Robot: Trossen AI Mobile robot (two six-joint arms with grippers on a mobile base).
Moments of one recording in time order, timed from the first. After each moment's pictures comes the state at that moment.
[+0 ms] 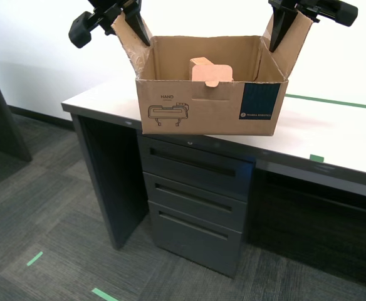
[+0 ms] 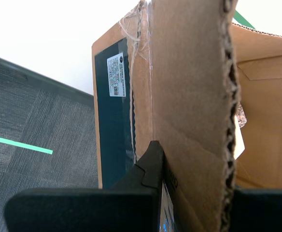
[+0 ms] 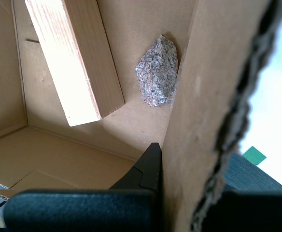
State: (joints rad) arm 0 0.37 1.81 1.56 -1.06 -0.30 0.27; arm 1 -0.47 1.72 1.37 -0.59 0.30 -0.53
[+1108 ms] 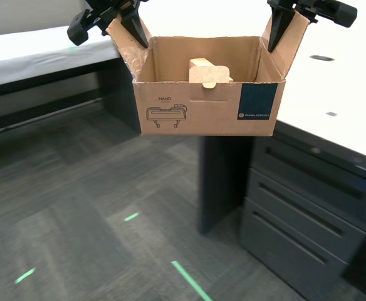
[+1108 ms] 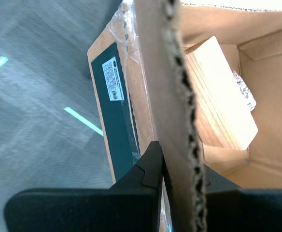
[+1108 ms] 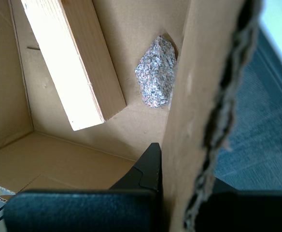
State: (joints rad) arm 0 0.38 1.81 1.56 -1.06 -0.30 0.34; arm 1 -0.47 1.72 1.37 -0.61 0.30 -0.34
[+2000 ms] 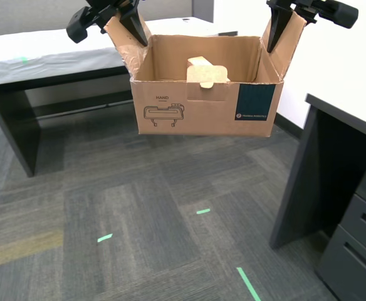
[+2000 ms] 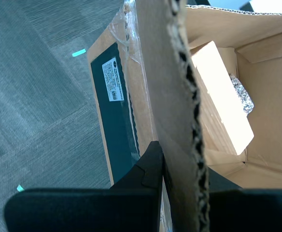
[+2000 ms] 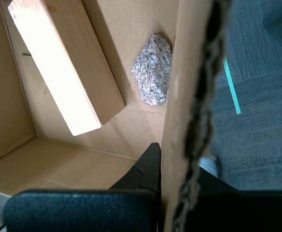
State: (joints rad) arm 0 0.38 1.81 1.56 -1.06 -0.30 0.42; arm 1 -0.47 1.71 1.37 -0.61 0.30 -0.35
